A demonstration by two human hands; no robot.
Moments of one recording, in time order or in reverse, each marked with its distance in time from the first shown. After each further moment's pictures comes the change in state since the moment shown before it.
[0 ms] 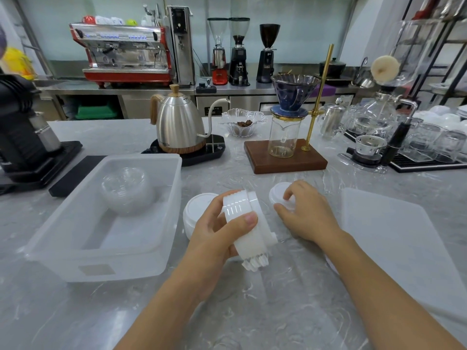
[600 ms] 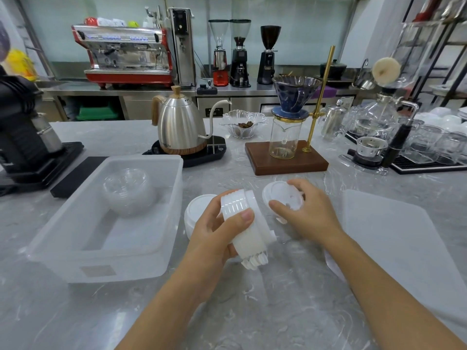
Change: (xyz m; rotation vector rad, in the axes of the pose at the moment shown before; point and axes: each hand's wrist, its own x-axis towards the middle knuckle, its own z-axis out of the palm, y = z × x) left_hand 0.001 0.000 -0.002 -0.002 0.028 0.002; right_hand -0.010 -0.004 -0.008 0.394 0.083 0.039
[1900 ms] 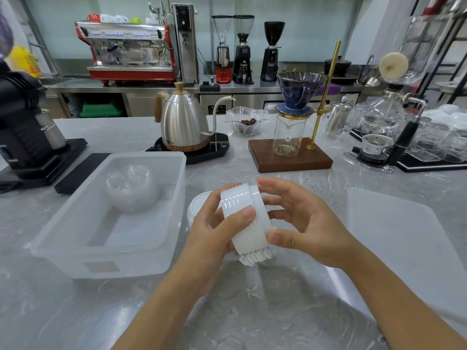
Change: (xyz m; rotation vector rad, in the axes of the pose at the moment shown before) left_hand -0.001 0.004 -0.007 0.056 -0.009 0.076; right_hand -0.042 -0.037 -0.019 0.689 -0.491 -0.337
